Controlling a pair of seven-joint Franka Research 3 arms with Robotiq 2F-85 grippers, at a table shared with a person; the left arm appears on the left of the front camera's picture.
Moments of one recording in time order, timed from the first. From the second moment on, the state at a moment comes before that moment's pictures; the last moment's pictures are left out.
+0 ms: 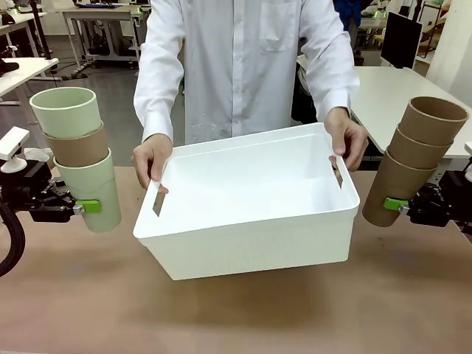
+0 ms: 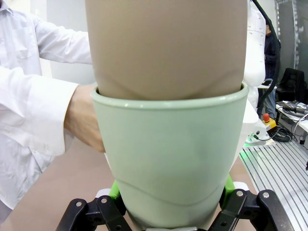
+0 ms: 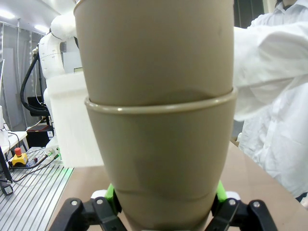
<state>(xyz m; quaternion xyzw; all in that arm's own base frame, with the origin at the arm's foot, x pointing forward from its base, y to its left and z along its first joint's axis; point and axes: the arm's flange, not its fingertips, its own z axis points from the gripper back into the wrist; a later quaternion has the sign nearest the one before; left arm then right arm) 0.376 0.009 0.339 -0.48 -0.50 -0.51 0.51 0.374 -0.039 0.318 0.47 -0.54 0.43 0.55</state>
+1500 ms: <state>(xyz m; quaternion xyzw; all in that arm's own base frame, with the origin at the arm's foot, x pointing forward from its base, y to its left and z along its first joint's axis) 0.333 -0.121 0.518 -0.35 -0.34 -0.63 0.61 0.374 -0.039 0.317 0.47 -0.54 0.43 0.55</state>
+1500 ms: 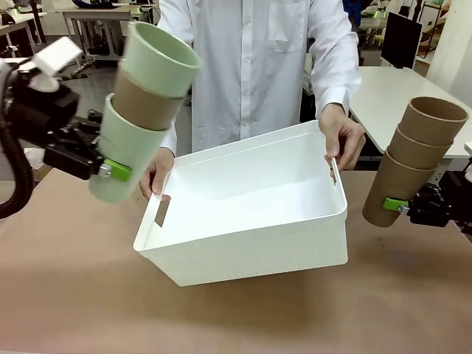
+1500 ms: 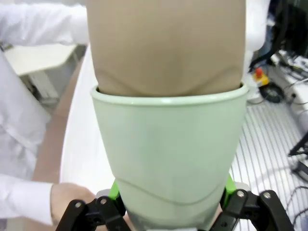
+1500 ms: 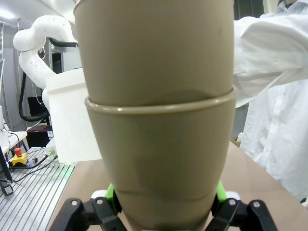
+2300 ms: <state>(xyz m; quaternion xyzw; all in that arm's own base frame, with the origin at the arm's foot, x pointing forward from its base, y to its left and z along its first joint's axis) 0.361 -0.245 0.465 -0.26 -0.23 -0.65 0.68 0.374 -0.038 0.317 0.47 -0.54 0.43 0.55</state>
